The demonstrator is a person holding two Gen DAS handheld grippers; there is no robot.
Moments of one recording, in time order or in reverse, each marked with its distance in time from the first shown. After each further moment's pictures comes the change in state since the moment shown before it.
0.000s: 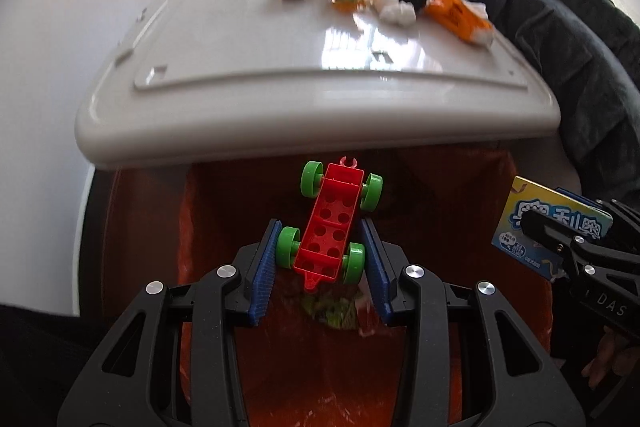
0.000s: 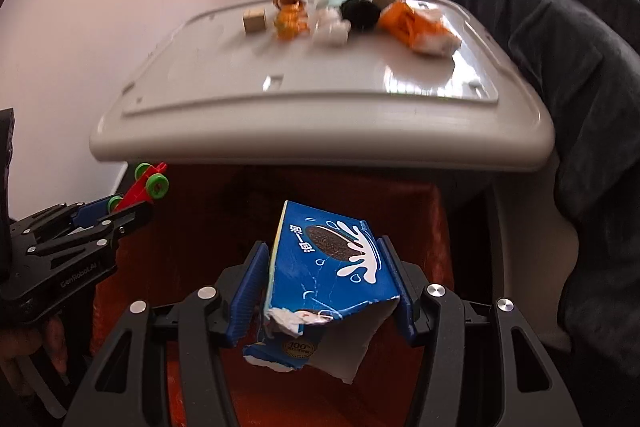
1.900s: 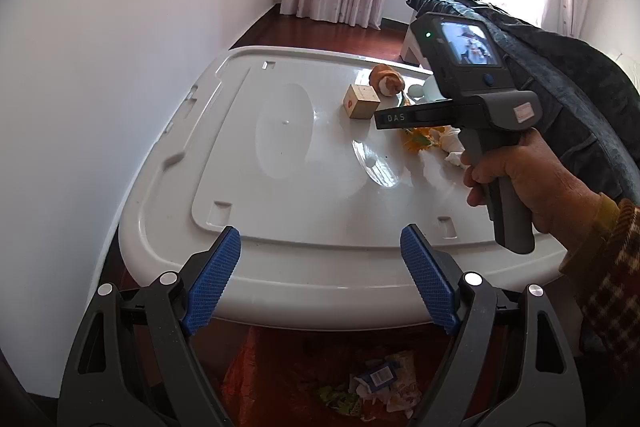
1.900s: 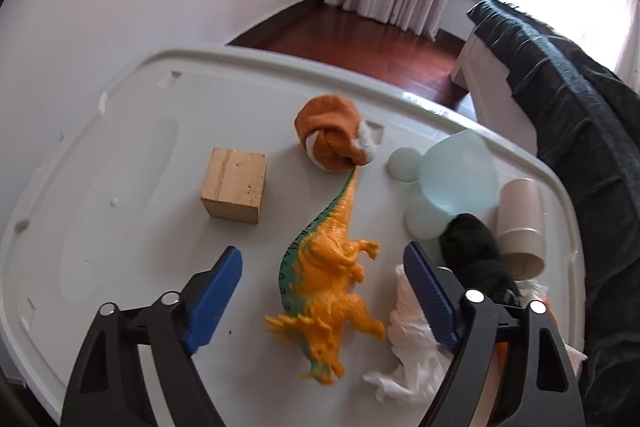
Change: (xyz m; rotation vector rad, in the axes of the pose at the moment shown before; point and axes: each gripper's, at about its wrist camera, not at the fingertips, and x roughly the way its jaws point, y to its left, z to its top) left arm -0.019 0.057 0.105 -0.153 -0.229 0.065; right arm 0.181 0.082 0.293 -0.289 -0.045 -0.105
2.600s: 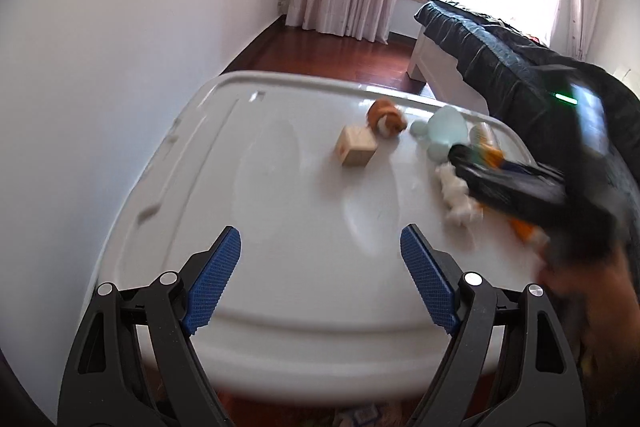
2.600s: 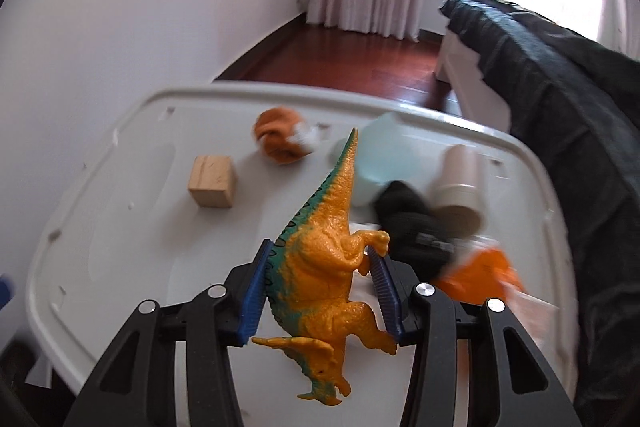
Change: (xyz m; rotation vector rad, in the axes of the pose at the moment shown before) left arm 0.039 -0.025 0.063 -0.022 -0.040 0.023; right arm -0.074 -0.073 -0.045 0.167 -0.115 0.053
